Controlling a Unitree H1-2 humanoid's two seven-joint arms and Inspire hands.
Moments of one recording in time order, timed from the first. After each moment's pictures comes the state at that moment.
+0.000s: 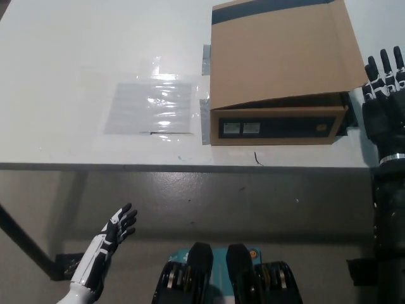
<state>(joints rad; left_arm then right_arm) 0.01 0.19 -0.04 0.11 -0.05 -0.22 -0.15 -0.66 -0.04 -0.43 0.49 0.76 0.00 0.16</state>
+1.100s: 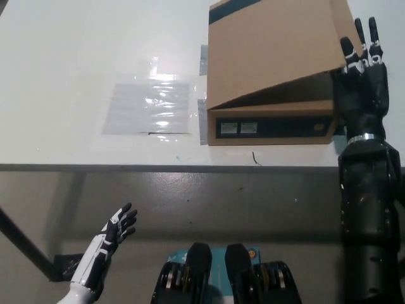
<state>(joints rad) 0.01 0.19 -0.04 0.11 -0.05 -0.22 -0.15 -0.73 0.08 -0.42 0.42 0.77 0.01 0.13</state>
